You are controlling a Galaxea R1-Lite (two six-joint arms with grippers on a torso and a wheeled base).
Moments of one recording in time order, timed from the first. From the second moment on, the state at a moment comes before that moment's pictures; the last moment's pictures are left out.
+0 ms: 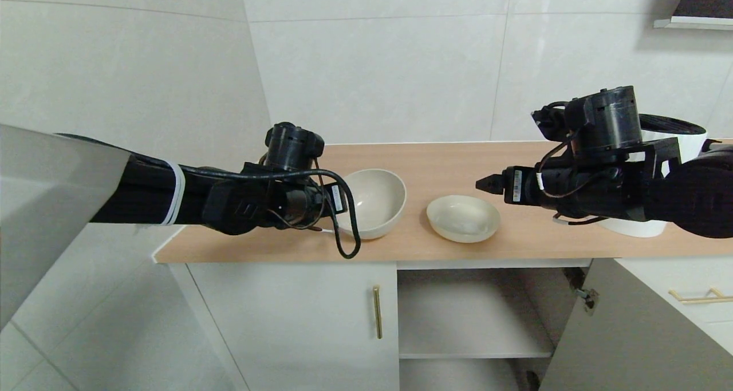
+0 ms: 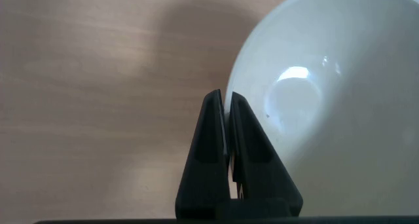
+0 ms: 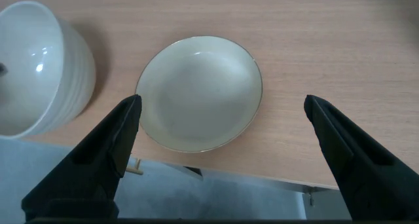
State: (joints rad) left arm -0.43 2.06 -1.40 -0.07 0.20 -0.46; right arm 0.47 1.76 -1.23 -0.10 -0.21 0.29
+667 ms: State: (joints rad) left arm -0.43 1.84 -1.28 -0.07 0.12 -0.46; right arm 0.43 1.86 -1.27 -0.09 -0.27 0.29
